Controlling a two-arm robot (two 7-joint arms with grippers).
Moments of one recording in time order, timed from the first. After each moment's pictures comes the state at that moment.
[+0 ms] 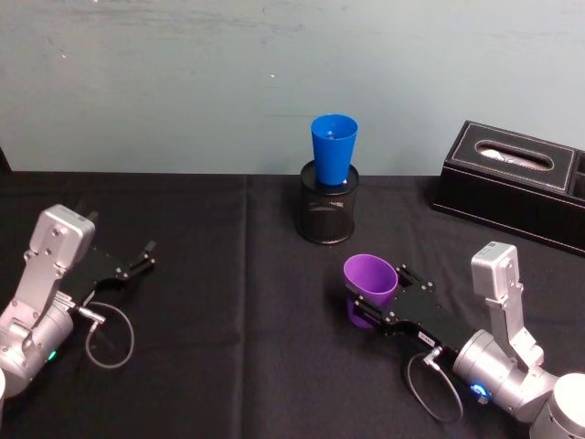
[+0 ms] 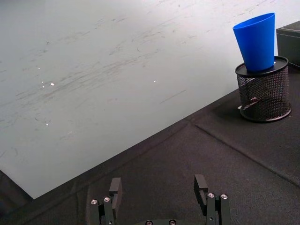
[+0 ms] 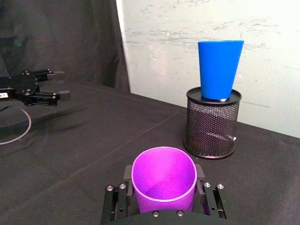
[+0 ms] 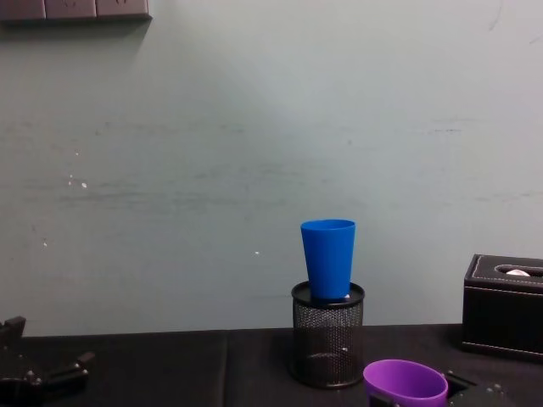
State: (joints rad) left arm -0.20 0.60 0.45 -1.41 -0.25 -0.12 0.03; right arm 0.25 0.32 -0.36 -1.16 0.36 -0.26 0.55
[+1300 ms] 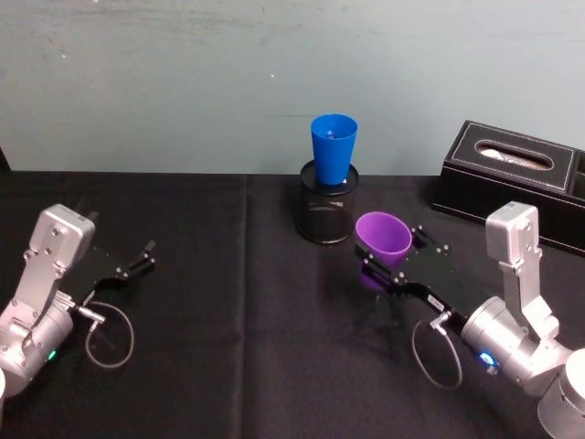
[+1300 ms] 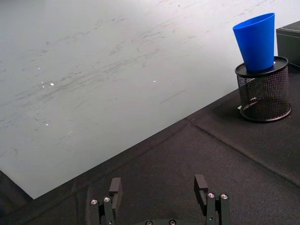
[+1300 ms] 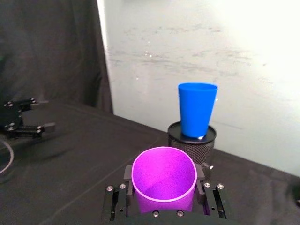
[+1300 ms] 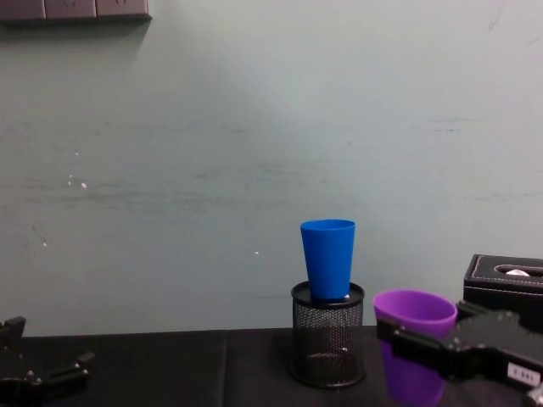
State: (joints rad) left arm -0.20 0.60 0.45 -1.41 -0.25 -0.12 0.03; right arm 0.21 0.34 -0.32 -1.37 0.33 -0.16 0.42
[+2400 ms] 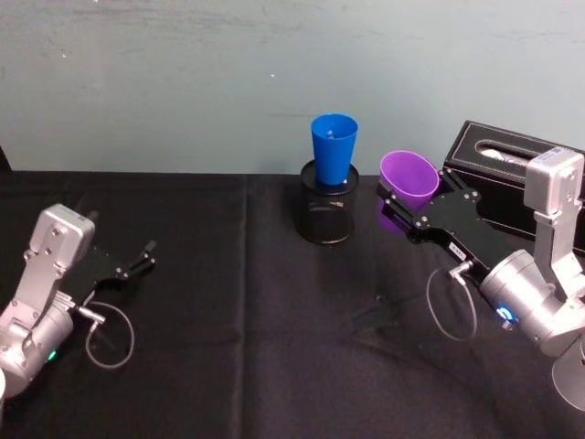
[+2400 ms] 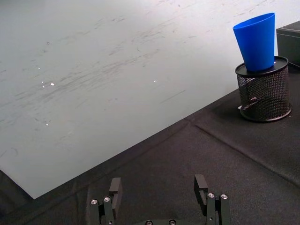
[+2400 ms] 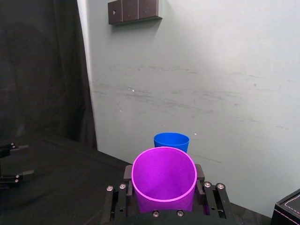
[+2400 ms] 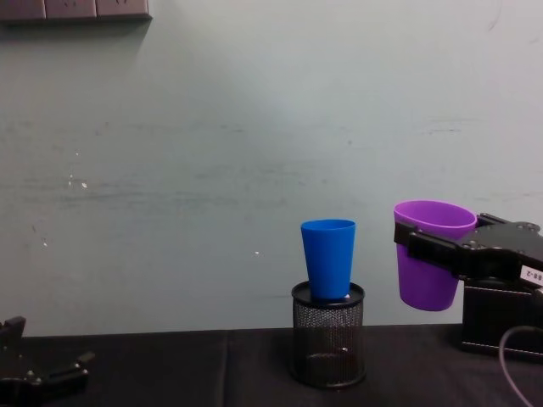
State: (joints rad) left arm -0.20 0.60 0.45 -1.41 -0.25 -0.12 0.03; right arm 0.22 0.33 -0.25 -1.48 0.33 -0.13 0.37
